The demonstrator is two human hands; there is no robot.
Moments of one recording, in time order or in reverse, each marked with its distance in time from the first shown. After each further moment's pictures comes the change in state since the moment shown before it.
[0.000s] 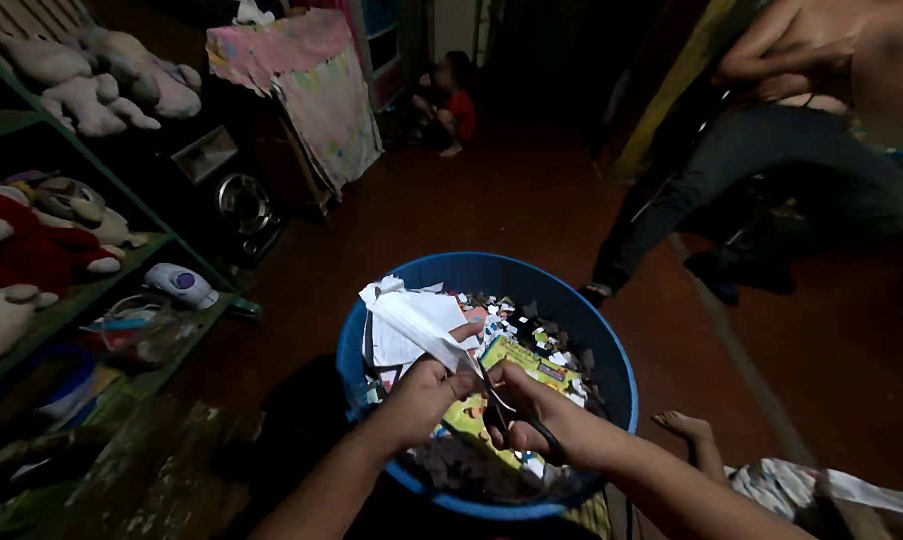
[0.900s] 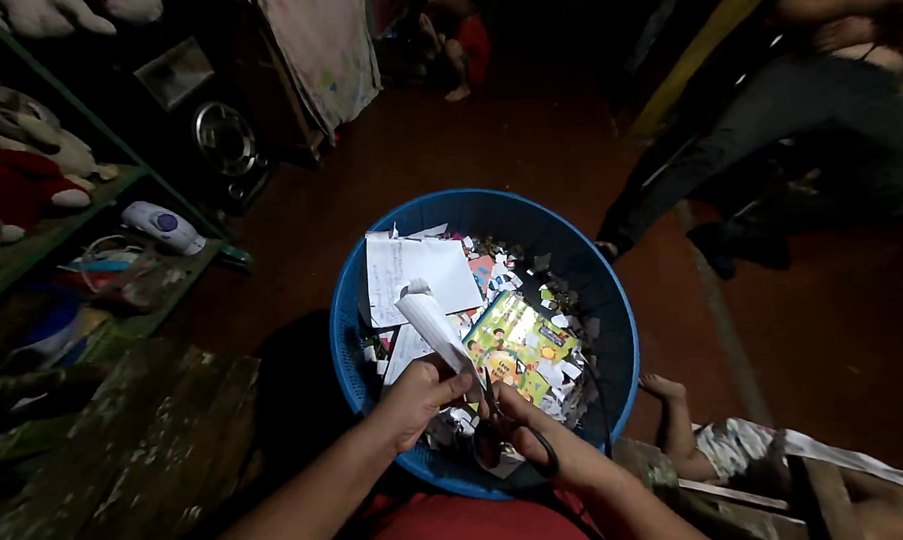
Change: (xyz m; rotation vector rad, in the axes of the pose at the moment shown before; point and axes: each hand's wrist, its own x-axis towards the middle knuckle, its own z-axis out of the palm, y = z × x) left_hand -0.040 -0.043 0.019 -0.332 0.239 -0.415; right_hand -0.036 0.061 0.049 0.249 0.047 0.059
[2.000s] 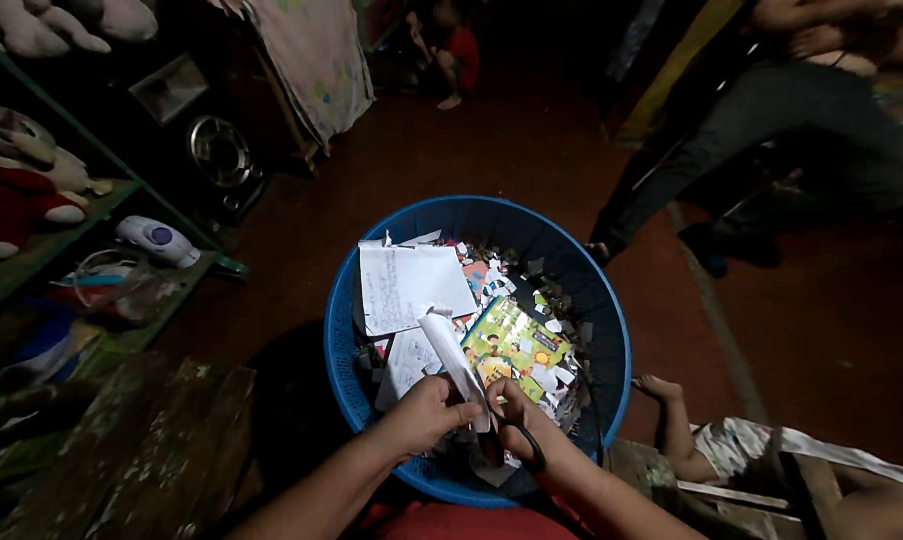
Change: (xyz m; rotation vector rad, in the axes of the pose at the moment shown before) left_hand 0.004 -0.007 0.000 0.360 -0.168 -0.028; right_hand -0.001 0.004 0.009 0.159 0.246 0.020
